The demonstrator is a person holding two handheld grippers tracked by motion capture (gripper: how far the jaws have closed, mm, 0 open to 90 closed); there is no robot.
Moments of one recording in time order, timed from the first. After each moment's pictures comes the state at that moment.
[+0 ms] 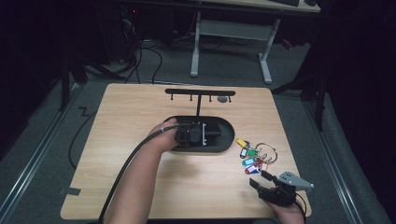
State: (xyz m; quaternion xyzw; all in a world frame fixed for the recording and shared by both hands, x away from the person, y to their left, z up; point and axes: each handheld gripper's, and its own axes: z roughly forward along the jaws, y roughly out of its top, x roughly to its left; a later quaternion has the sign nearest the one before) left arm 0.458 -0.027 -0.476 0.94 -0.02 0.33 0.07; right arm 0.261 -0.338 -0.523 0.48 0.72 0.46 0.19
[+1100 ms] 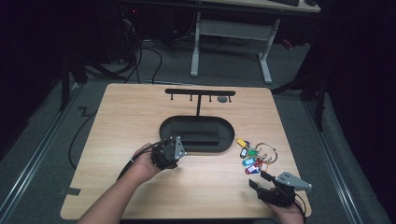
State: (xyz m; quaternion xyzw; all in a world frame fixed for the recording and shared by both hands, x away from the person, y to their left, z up) left arm 0.382 0.050 -0.476 0.93 0.14 0.25 0.24; right arm 0.260 -0.335 -0.524 0.48 0.73 0.45 0.20
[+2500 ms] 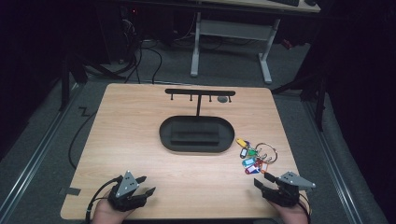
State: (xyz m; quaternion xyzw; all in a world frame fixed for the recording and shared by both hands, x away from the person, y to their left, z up) left arm 0.280 0.164 -0.517 0.84 0.30 0.15 0.42; right arm 0.259 -0.346 -0.520 0.50 0.73 0.42 0.20
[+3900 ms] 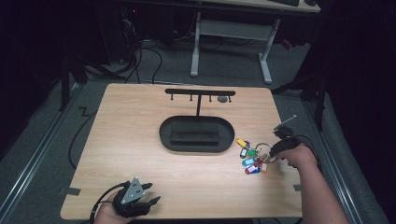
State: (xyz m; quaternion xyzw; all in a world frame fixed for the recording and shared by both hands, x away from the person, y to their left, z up) left arm 0.270 0.153 -0.523 0.87 0.24 0.13 0.41; right arm 0.437 -0.387 -0.482 0.65 0.76 0.04 0.03
